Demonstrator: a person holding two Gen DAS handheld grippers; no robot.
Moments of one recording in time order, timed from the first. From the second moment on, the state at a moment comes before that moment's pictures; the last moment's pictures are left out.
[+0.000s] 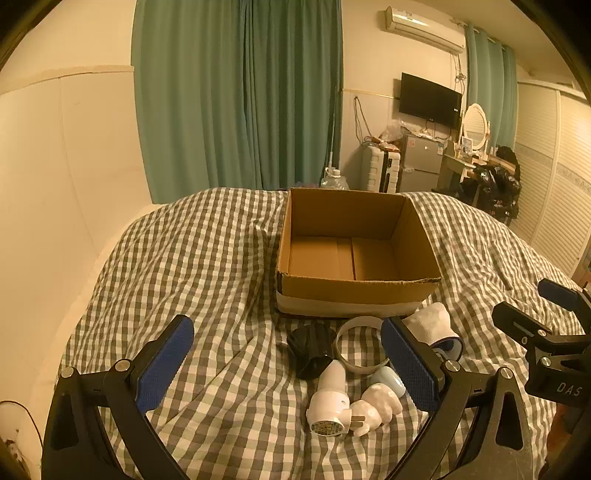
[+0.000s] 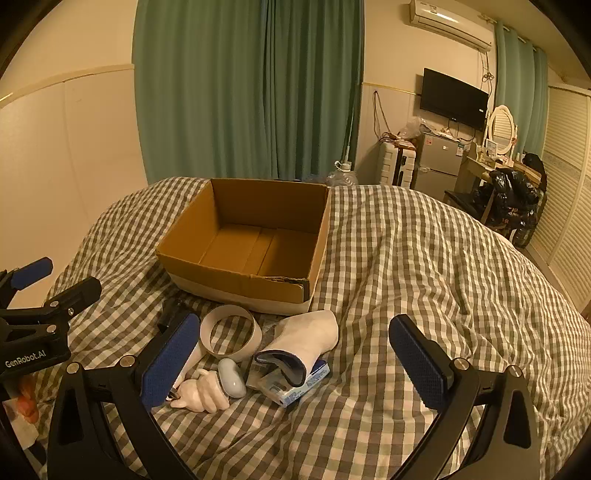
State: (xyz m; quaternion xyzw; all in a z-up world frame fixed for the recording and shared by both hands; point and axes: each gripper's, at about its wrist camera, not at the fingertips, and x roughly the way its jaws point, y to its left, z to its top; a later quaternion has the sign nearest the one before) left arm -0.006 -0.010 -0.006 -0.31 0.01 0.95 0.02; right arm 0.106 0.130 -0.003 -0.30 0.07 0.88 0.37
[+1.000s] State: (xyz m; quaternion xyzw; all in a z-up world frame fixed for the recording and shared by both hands) left arm -0.004 -0.009 -0.006 -0.31 0.01 0.95 0.03; right arm 0.104 0.127 -0.005 -0.30 0.08 0.88 0.37
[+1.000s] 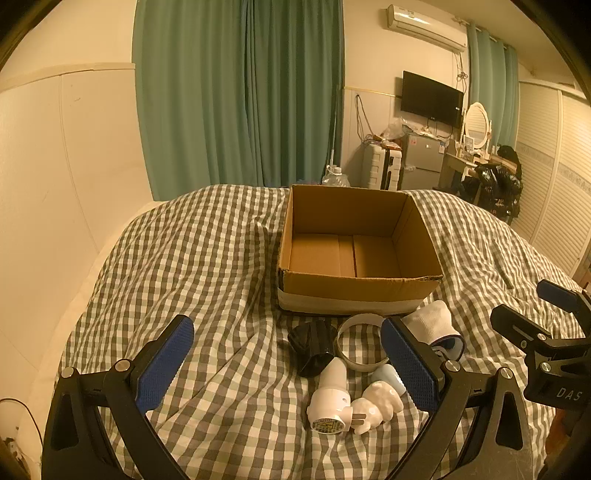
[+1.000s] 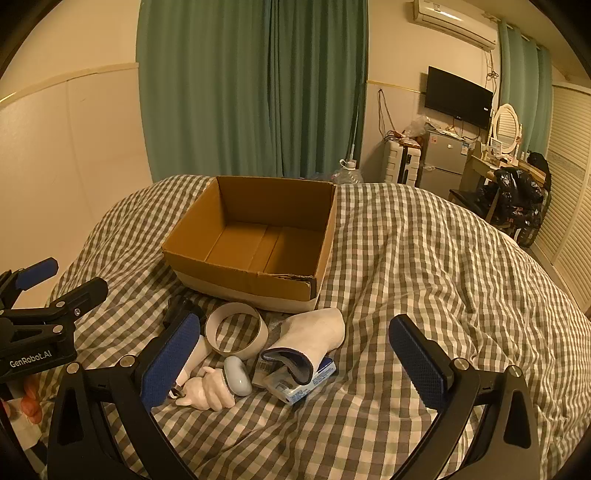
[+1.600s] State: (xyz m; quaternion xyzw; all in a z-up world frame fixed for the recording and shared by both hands) left arm -0.004 -0.009 -0.007 -0.31 0.01 0.95 0.04; right arm 0.102 0.128 -0.006 -0.31 0.08 0.87 0.37
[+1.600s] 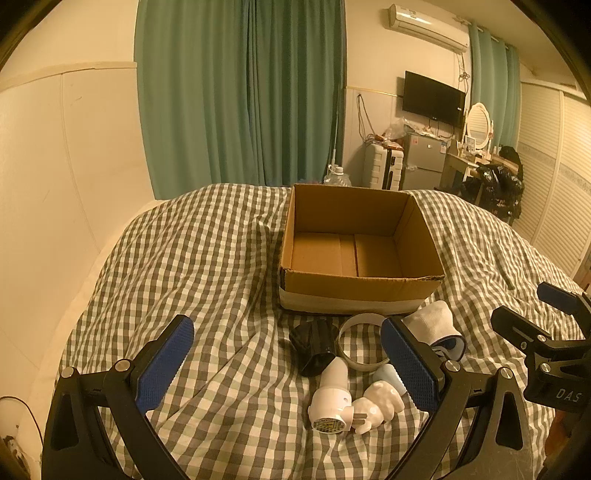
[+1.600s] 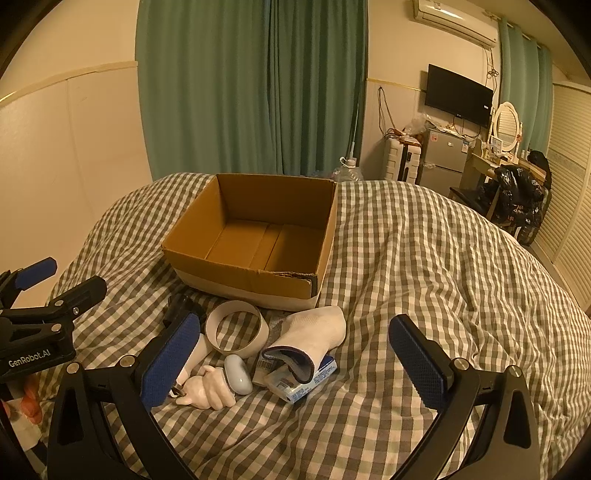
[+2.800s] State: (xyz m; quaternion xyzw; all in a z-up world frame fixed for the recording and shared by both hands) left arm -0.010 -0.002 -0.025 -0.33 0.02 0.94 0.08; right arm 0.107 0.138 -0.016 -0.32 0.10 0.86 0.38
